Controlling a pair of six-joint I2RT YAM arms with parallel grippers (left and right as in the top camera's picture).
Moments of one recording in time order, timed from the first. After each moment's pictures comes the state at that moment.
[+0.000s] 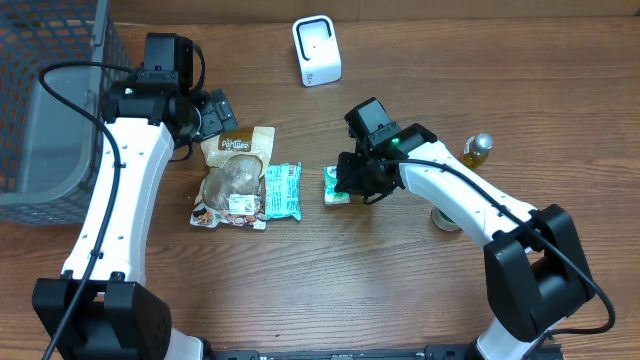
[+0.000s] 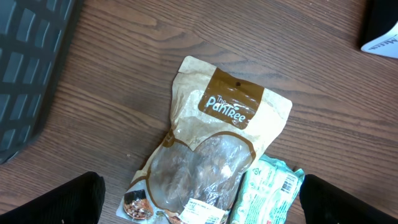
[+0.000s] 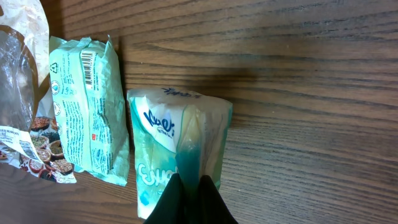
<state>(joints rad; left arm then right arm) -0.06 1.68 1.58 -1.06 -0.09 -0.47 0.52 1.84 1.31 -0.75 -0.24 0.59</state>
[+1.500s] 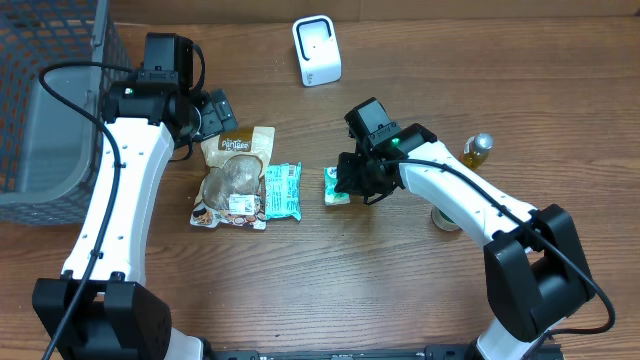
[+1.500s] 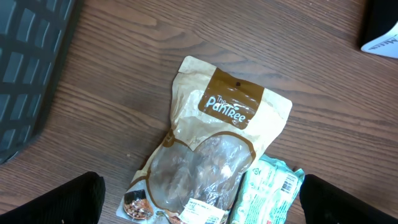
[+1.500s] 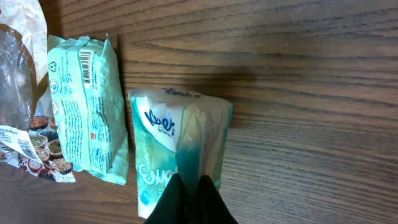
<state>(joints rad) -0.06 1.68 1.58 -1.06 -0.09 -0.47 0.52 1.84 1.31 -0.75 -0.24 0.59</state>
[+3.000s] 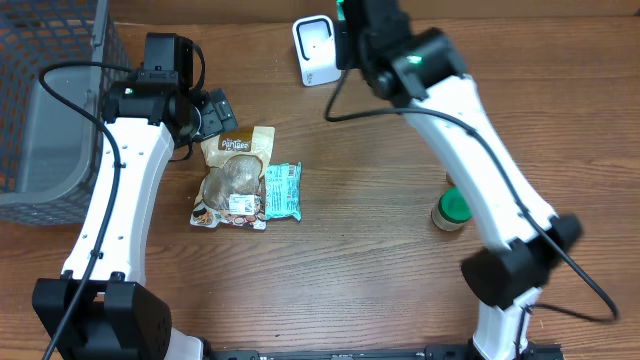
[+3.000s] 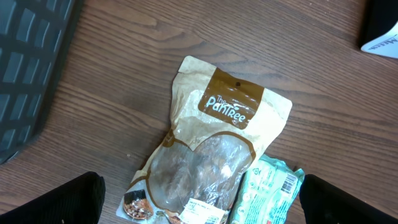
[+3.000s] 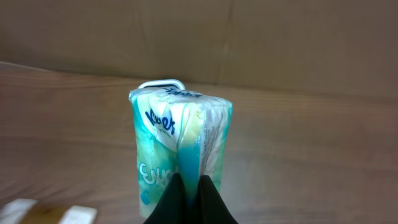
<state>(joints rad) -0.06 1.68 1.58 -1.06 -0.09 -0.47 0.53 2.04 2.21 -0.92 0.39 0.27</state>
